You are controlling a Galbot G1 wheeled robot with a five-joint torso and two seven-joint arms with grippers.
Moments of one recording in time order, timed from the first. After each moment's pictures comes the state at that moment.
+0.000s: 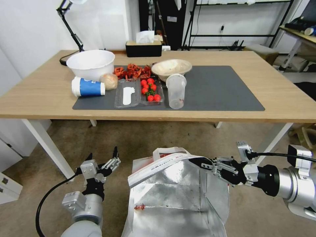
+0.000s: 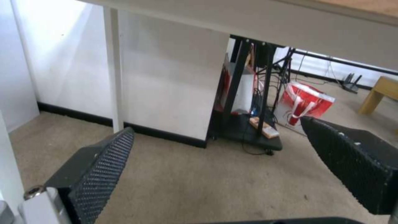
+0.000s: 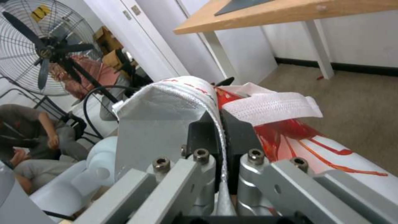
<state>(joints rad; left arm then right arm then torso) 1.75 -1.30 -0.40 -2.28 -0.42 0.01 -0.38 -1.82 0.50 0.94 2.35 1.42 -0.46 -0.58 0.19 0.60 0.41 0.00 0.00</state>
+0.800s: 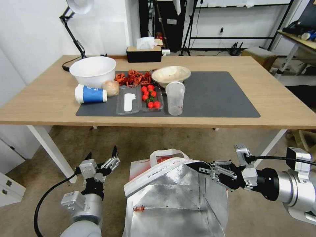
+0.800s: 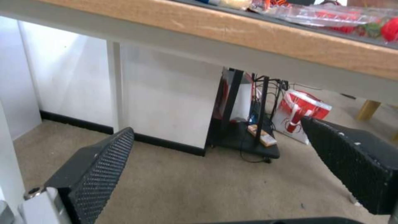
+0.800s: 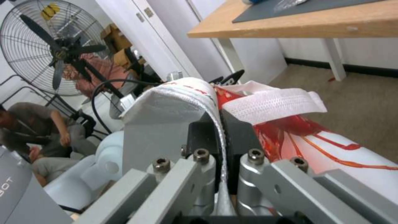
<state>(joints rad) 1.76 -1.30 -0.40 -2.30 -0.41 0.01 -0.38 -1.84 0.50 0.95 2.38 1.42 -0.47 -0.59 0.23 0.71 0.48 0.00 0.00</state>
